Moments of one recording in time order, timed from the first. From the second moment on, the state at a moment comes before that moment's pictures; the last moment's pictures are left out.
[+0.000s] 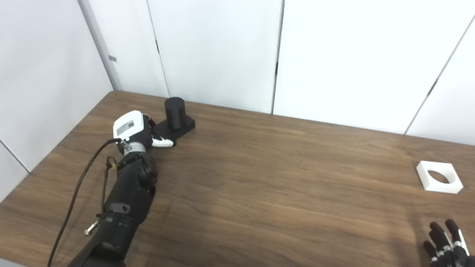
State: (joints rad) left arm -0.43 0.36 0.05 0.43 0.91 0.47 0.09; right arm 0.36 -0.14 -0.09 -0.31 0.21 -0.06 -0.01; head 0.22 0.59
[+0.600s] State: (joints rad) left arm -0.33 0.39 0.03 0.32 0.66 0.34 0.18; right arm 0.36 -0.14 -0.09 -0.32 0.20 -0.05 -0.01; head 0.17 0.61
